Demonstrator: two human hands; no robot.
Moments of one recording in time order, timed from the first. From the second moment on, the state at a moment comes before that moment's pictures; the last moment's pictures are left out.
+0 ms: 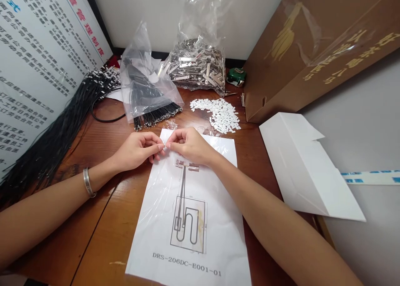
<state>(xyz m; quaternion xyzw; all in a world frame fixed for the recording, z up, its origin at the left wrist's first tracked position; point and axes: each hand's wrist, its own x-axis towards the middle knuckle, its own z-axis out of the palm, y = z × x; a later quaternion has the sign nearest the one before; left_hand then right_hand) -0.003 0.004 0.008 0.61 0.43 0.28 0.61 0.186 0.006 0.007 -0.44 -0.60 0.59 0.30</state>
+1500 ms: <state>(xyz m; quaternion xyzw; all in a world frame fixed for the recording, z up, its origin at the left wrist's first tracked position) -0.003 0.003 0.010 0.61 0.44 0.28 0.60 0.185 0.005 0.010 -0.46 -0.57 0.61 0.30</state>
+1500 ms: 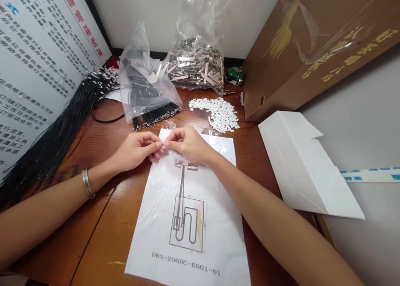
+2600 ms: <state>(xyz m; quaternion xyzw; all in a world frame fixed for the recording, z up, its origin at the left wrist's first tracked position) -0.001 0.002 0.012 0.58 0.42 0.32 0.61 0.174 0.002 -0.007 -0.44 -0.66 0.36 0.50</state>
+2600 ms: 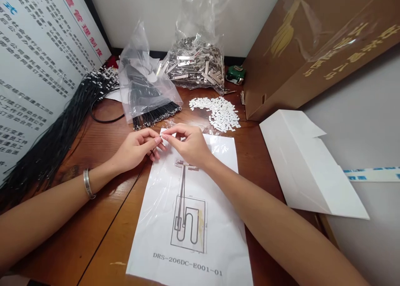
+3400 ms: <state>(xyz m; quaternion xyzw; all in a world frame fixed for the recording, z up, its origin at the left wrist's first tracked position) 0.000 0.002 0.013 0.59 0.42 0.31 0.62 0.171 -0.002 -0.008 -0.46 -0.67 0.31 0.49</state>
